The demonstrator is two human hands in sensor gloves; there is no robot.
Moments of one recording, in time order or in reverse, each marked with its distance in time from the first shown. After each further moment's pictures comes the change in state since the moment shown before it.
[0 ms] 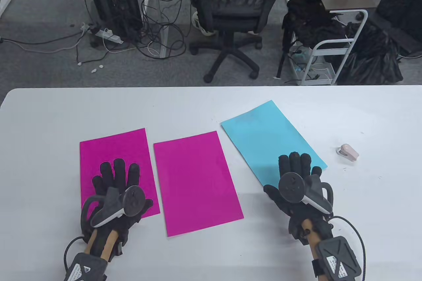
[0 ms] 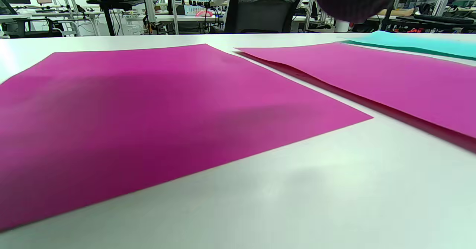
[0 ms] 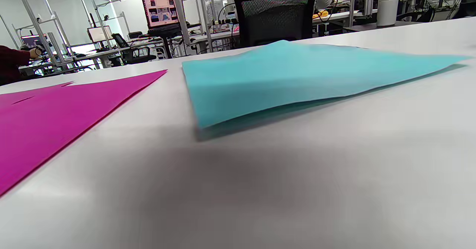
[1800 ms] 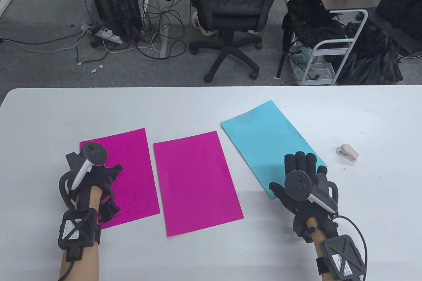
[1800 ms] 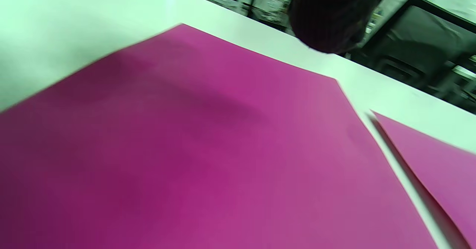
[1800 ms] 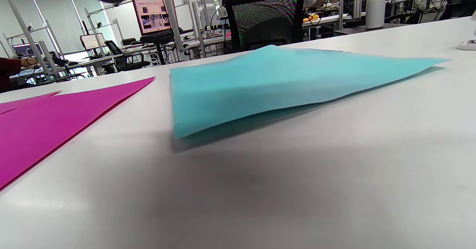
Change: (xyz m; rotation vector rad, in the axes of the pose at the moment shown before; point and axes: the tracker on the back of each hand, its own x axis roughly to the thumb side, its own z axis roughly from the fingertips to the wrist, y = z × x) left_hand -0.112 0.023 -0.064 -0.072 0.520 0.469; right_hand -0.014 -0.004 0.000 -0.020 0.027 -0.022
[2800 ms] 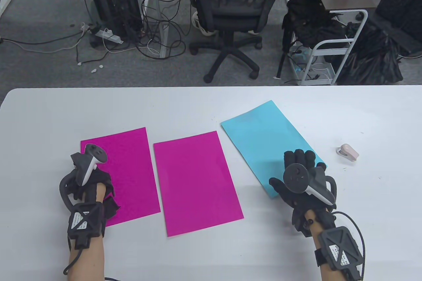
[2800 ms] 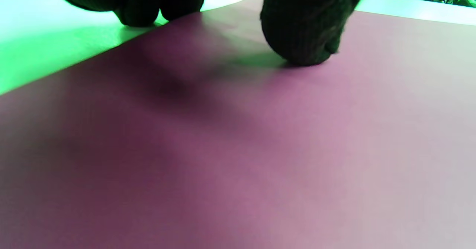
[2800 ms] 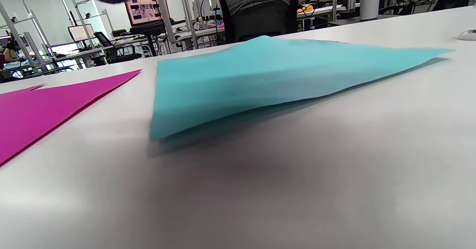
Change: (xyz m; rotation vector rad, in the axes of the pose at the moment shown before) left_hand -0.009 -0.027 -0.027 0.005 0.272 -0.141; right_hand -0.005 -0.001 -0.017 0.032 0.034 0.002
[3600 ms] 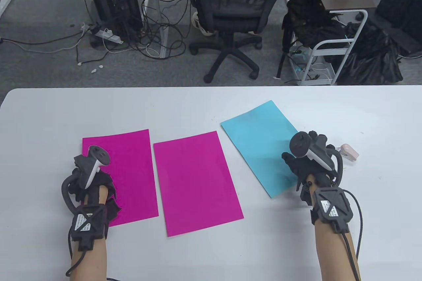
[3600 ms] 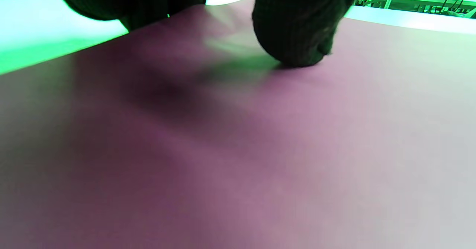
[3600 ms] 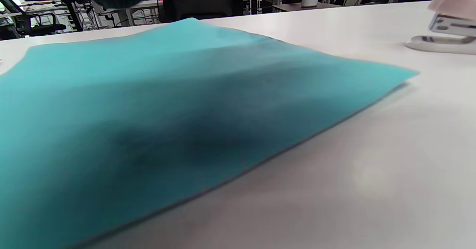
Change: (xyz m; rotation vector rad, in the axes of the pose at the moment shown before) left_hand 0.005 -0.005 0.007 0.061 -0.028 -0.023; right_hand -0.045 -0.006 -0.088 0.097 0.243 0.060
